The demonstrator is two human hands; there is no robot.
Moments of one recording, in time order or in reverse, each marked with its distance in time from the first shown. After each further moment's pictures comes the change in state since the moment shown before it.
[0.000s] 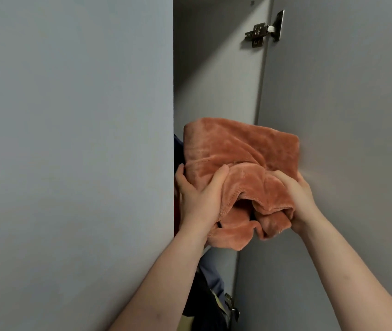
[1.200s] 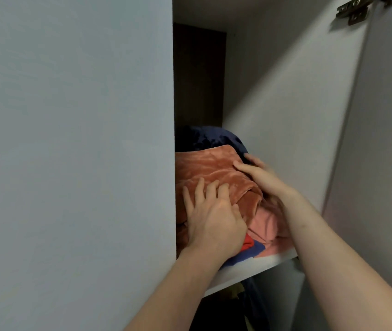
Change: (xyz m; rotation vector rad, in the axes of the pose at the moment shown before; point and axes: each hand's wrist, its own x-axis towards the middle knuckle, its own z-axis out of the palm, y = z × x) left_hand 0.038 -0.032 0.007 1.338 0.272 0.266; right_hand 0.157 0.062 0.158 -0.128 -0.801 0.046
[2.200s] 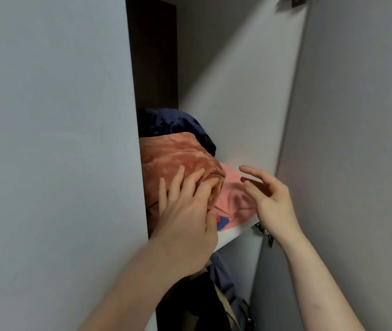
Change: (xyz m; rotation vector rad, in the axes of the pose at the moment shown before) left_hand -0.040 -0.017 -0.018 -0.264 -0.087 0.336; right_hand -0.153 0.034 -0.013 -0.074 0.395 -0.355
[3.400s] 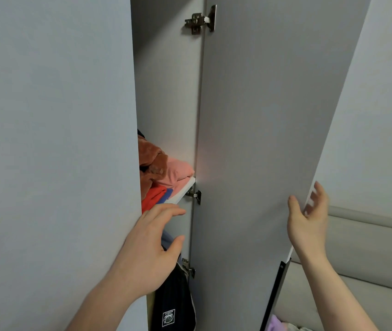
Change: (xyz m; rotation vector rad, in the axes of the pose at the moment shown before) left_hand -0.110 -0.056 -0.024 -0.525 -0.191 0.328; right_hand -0.224 -0.096 -0.065 -0.482 0.948 0.005
